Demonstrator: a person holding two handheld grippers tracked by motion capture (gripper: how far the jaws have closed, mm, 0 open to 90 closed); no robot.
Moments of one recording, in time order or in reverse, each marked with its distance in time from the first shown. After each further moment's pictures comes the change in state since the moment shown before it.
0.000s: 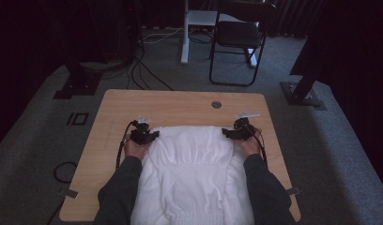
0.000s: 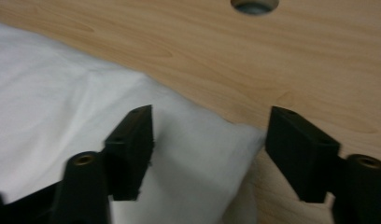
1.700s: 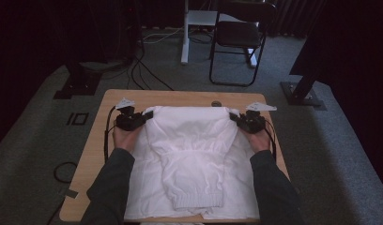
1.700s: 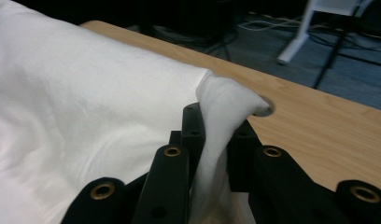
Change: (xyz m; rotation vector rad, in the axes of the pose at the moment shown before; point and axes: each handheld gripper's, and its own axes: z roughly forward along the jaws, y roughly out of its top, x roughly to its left) left arm -0.003 0.051 -0.101 -0.270 -0.155 -0.038; right arm 0.013 0.035 -0.081 -0.264 0.097 -0.112
